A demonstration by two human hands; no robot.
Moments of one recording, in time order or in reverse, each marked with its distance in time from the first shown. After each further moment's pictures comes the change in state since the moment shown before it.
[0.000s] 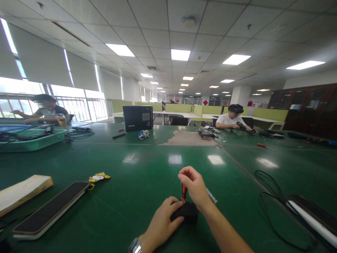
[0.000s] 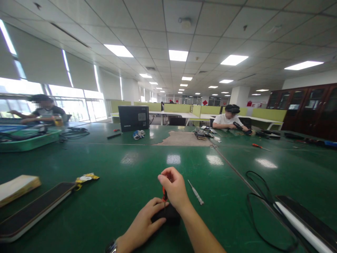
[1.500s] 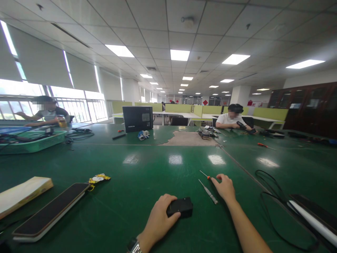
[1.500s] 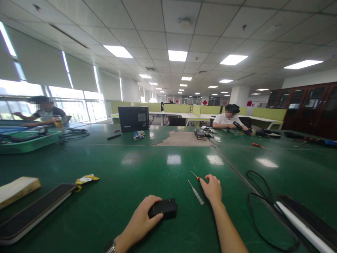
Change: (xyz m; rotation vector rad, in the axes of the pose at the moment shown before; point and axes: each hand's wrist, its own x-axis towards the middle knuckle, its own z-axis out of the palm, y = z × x) left_hand 0.004 -0.009 -0.007 0.055 0.134 -0.119; right_hand 0.027 0.120 -0.184 -1.171 0.295 0.302
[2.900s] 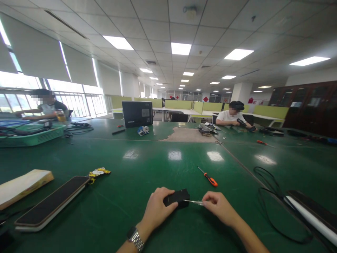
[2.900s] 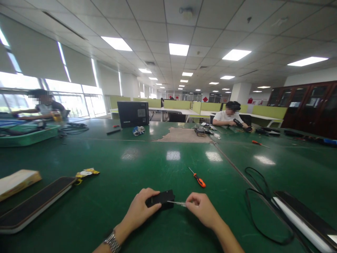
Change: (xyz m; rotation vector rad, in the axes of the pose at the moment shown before) left_hand 0.003 -0.005 -0.007 0.099 0.037 -0.066; right_hand -0.102 -0.041 -0.035 0.487 -0.574 -0.325
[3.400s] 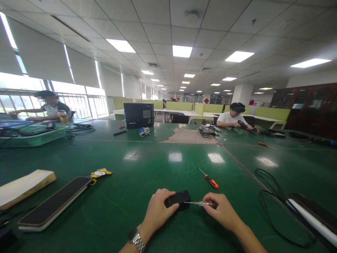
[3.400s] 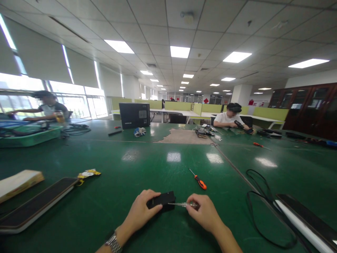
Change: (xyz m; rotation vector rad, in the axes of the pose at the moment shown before) left_hand 0.000 0.000 0.000 -0.007 0.008 -0.010; right_hand -0.004 -0.007 -0.002 -0.342 0.112 -0.136
